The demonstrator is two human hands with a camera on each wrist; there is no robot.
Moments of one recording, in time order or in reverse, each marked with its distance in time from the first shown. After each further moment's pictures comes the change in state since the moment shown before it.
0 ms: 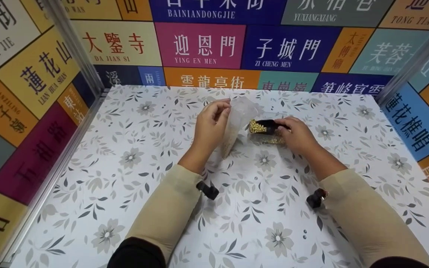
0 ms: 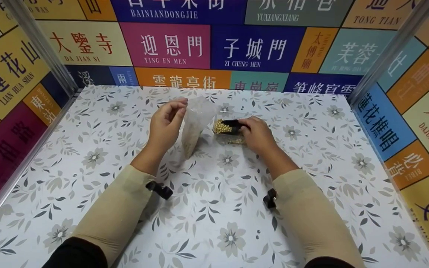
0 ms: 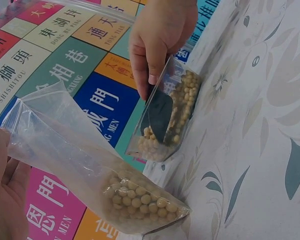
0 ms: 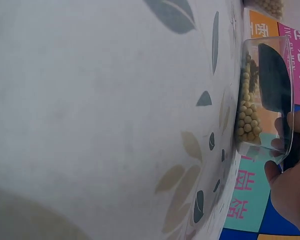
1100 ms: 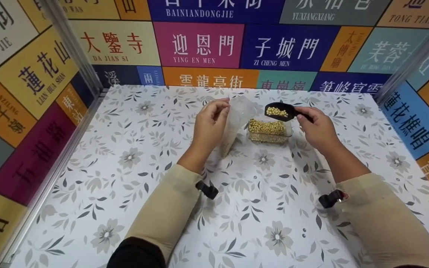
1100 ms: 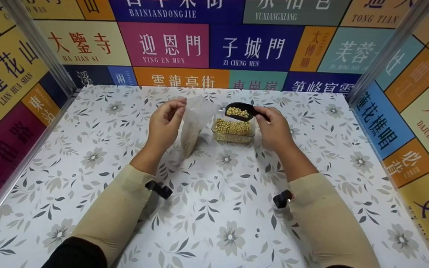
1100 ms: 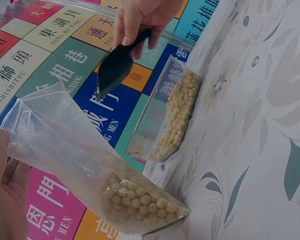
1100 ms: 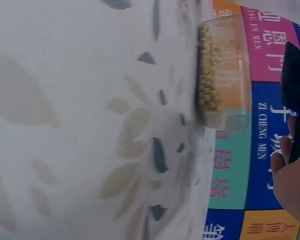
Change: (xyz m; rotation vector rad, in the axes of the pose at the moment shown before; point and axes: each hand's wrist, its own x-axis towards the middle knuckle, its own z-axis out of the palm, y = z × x) left_hand -0.001 0.002 0.001 -0.034 0.016 -0.005; right_hand -0.028 -0.007 -0.046 0.231 0.172 0.070
